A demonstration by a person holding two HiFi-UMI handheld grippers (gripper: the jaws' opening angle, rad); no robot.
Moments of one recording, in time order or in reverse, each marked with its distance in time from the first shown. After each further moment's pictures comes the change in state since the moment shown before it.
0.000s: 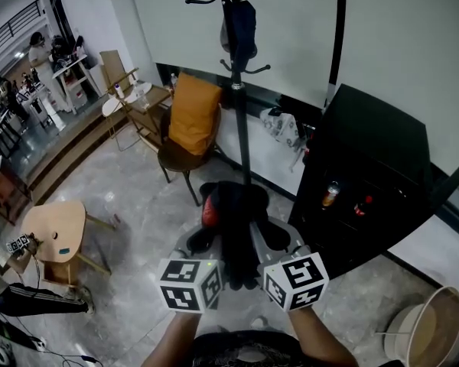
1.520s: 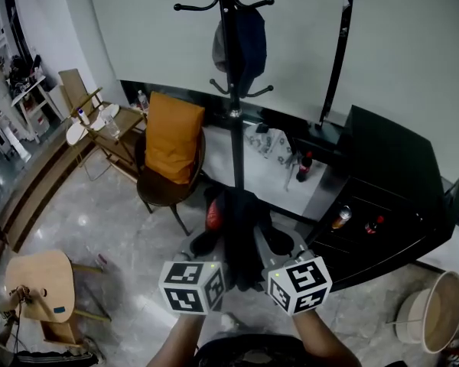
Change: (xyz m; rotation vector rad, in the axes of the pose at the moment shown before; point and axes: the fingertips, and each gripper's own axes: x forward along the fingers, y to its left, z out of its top) left arm 0.145 0.143 0.067 -0.016 0.019 -0.202; right arm 0.189 -0.038 0.026 -0.018 0.033 -0.206
